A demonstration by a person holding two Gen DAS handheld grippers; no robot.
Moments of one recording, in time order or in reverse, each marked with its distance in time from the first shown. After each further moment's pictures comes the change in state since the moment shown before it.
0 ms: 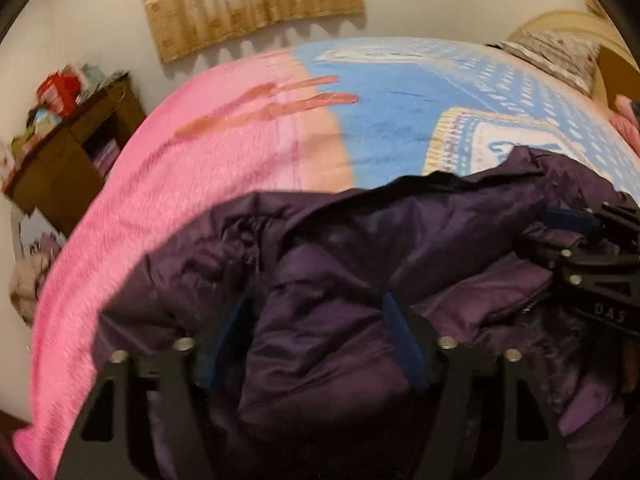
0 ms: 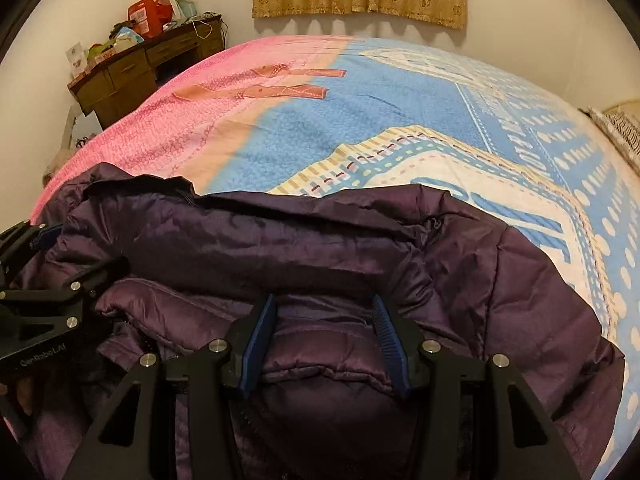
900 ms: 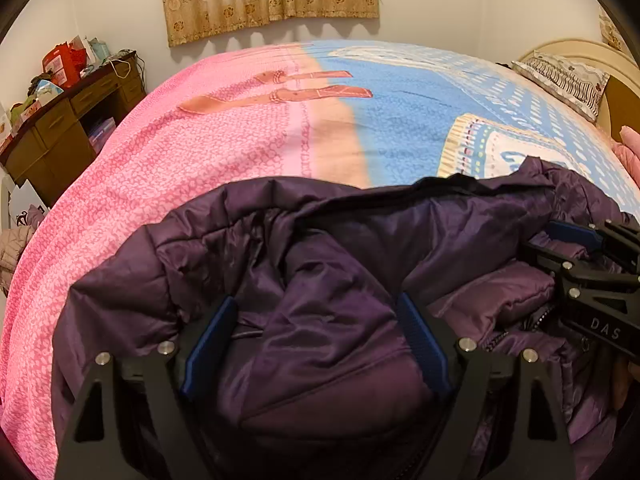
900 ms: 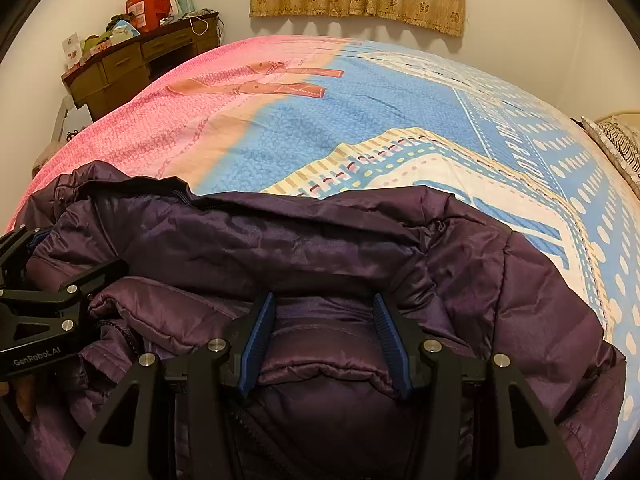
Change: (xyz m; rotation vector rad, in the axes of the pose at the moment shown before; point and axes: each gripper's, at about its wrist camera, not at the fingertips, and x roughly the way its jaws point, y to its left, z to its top) left arm 0.018 0.012 -0.004 -0.068 -0.007 -0.051; right arm 0.007 0.006 -0.001 -0.008 -0.006 -0.039
